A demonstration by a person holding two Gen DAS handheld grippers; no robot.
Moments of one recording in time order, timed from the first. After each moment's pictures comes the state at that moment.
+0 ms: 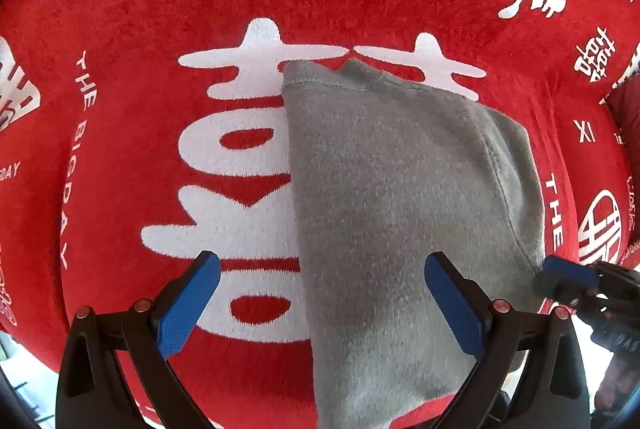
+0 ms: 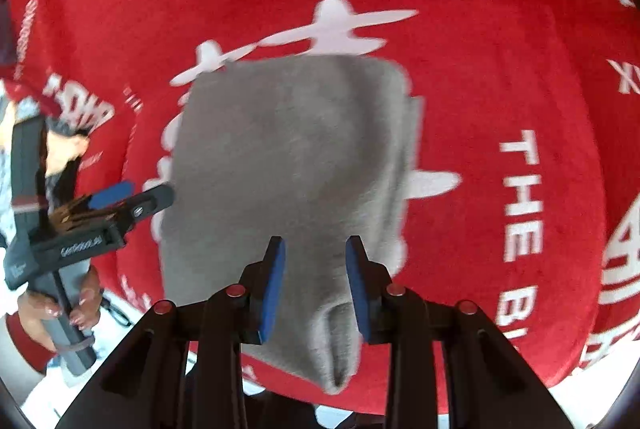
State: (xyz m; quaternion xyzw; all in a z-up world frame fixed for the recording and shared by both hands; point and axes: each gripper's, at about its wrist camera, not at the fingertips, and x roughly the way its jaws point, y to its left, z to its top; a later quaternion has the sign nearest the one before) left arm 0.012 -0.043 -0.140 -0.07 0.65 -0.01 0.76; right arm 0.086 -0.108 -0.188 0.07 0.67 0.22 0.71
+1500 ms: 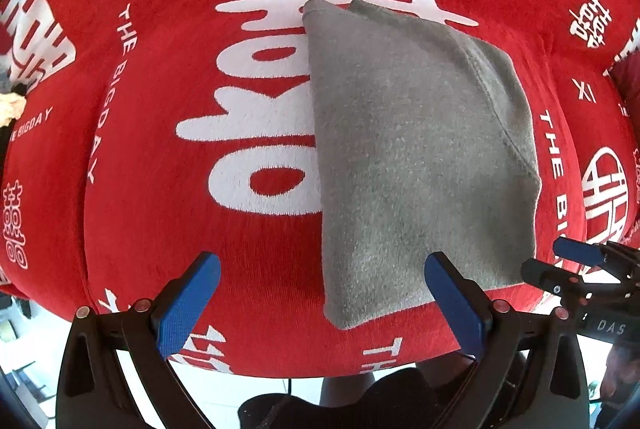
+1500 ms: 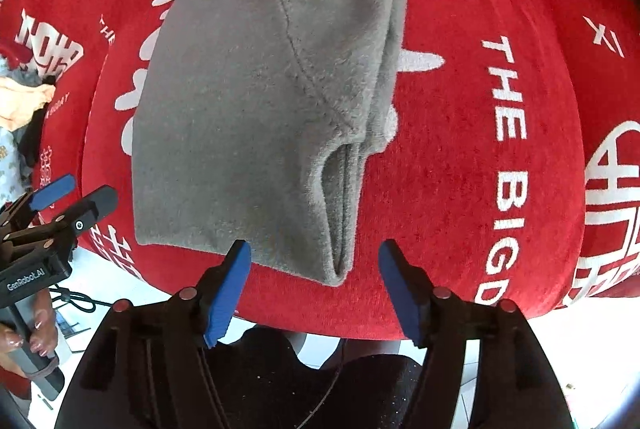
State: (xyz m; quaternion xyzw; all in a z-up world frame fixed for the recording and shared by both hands) left arm -0.075 -0.049 -0.118 -0.06 0.67 0.02 0.74; right arm 0.023 -0.102 -0.194 0.00 0.72 0.16 0.67
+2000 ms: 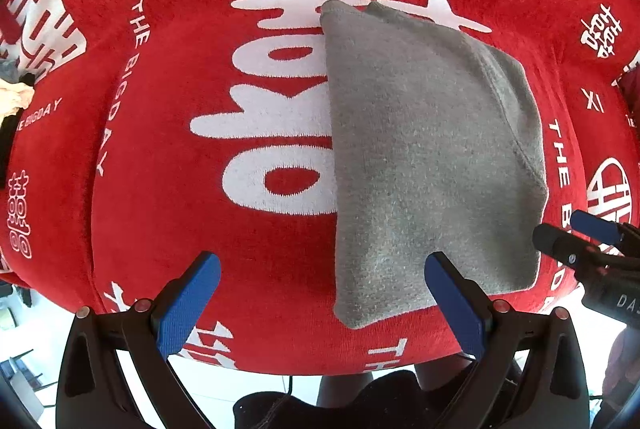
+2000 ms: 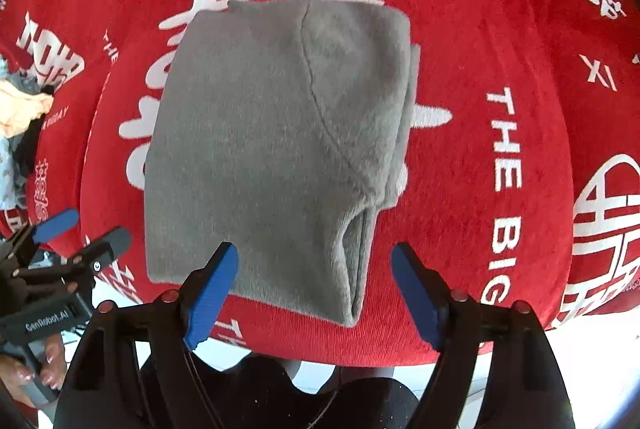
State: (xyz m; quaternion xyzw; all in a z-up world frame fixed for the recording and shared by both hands) left arm -0.072 -0.042 -0.114 -0.06 0.68 0.03 0.73; right arm 0.044 -0.087 -0.173 0.00 0.69 0.14 0.71
